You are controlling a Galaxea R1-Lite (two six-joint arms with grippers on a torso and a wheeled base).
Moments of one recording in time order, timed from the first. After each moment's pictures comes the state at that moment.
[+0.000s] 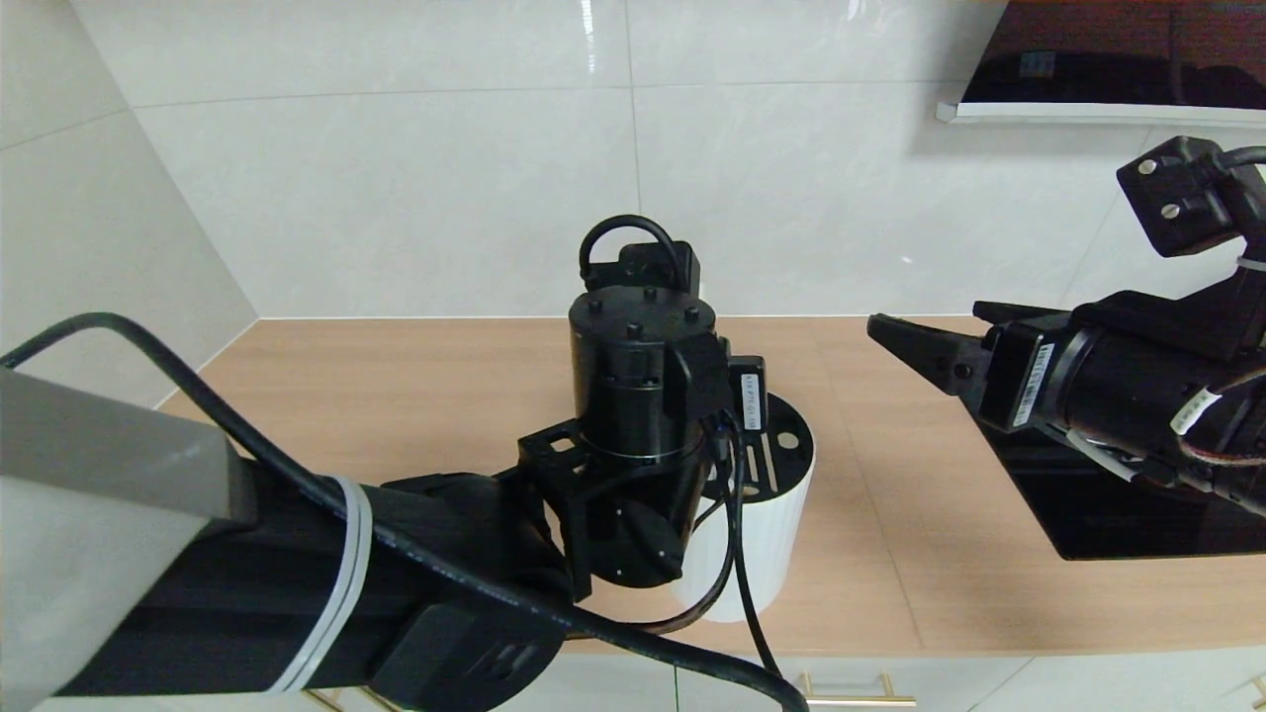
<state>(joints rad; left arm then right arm) -0.91 1.96 -1.12 -0.79 0.66 -0.20 0.68 1.37 -0.81 -0.52 -0.25 0.10</state>
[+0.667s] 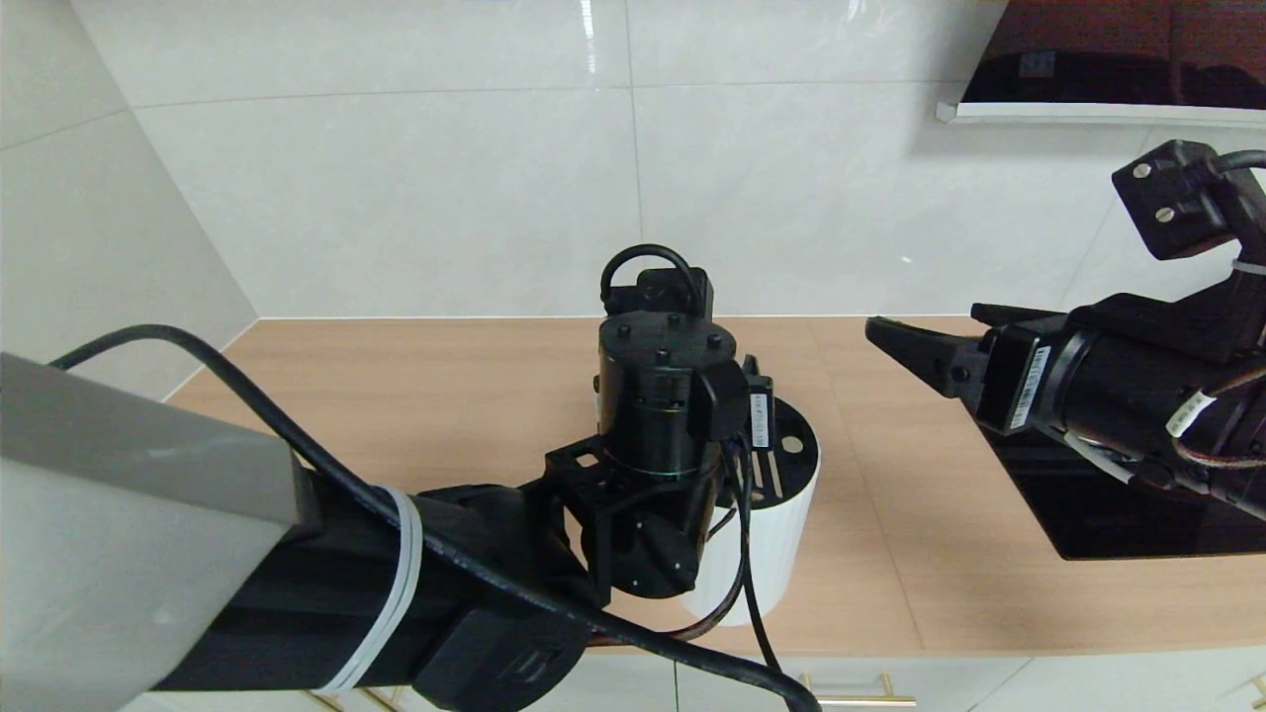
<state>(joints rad) -0.92 2.00 -1.12 -0.79 0.66 -0.21 0.69 1.37 -0.81 -0.52 -0.25 0.10</state>
